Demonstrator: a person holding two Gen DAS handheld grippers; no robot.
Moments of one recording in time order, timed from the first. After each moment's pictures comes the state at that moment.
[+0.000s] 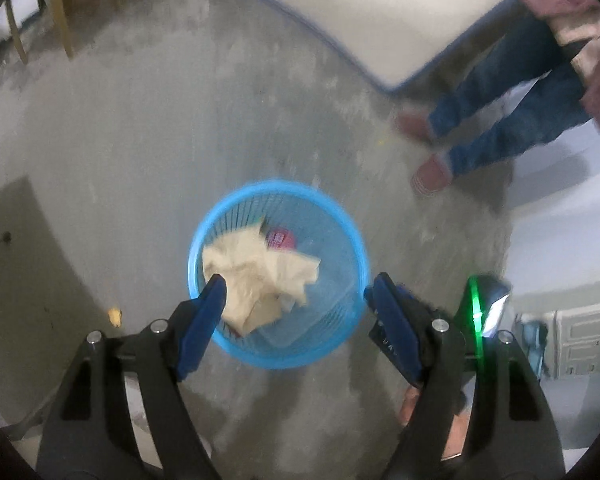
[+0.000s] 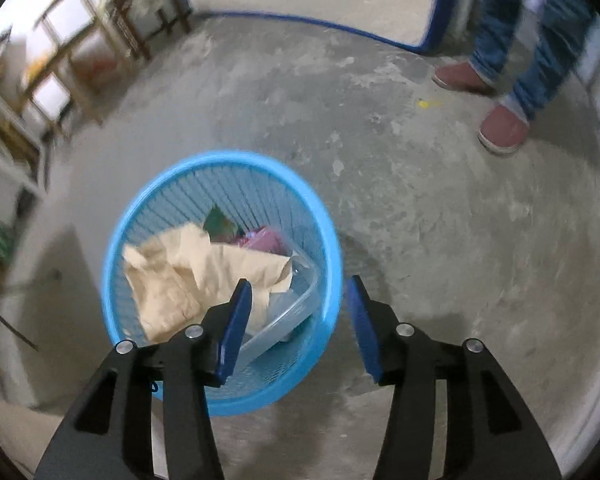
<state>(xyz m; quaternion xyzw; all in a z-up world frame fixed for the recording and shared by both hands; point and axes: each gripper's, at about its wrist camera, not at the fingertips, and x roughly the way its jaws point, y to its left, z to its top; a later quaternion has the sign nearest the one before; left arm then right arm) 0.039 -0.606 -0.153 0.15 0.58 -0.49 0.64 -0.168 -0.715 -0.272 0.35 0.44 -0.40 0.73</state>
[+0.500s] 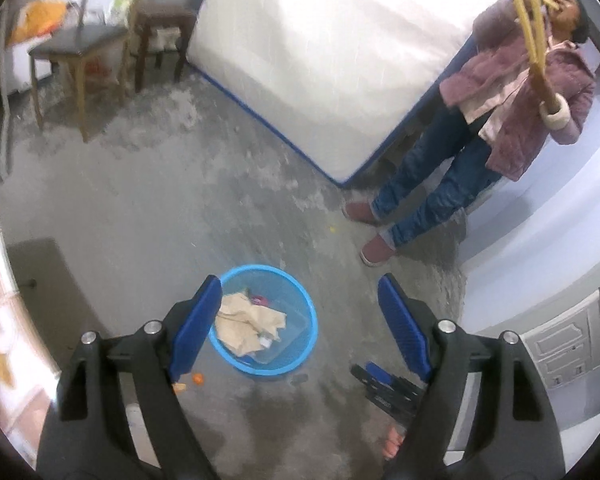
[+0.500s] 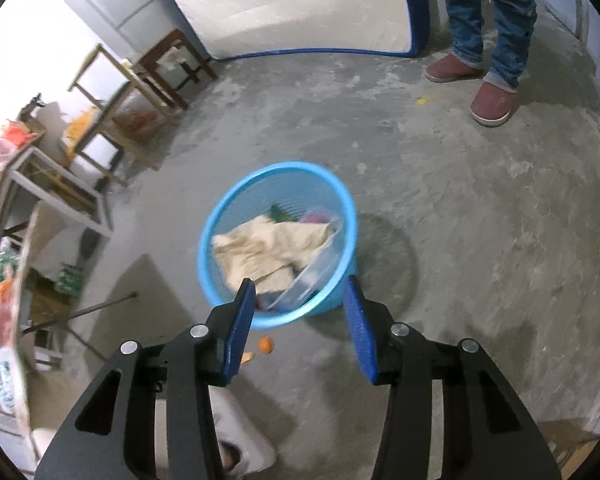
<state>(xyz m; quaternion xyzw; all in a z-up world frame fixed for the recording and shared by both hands) 0.045 -0.478 0.037 0.06 0.46 -0.55 0.70 -0.249 -0.623 -0.185 0.42 0.34 -0.36 0.76</state>
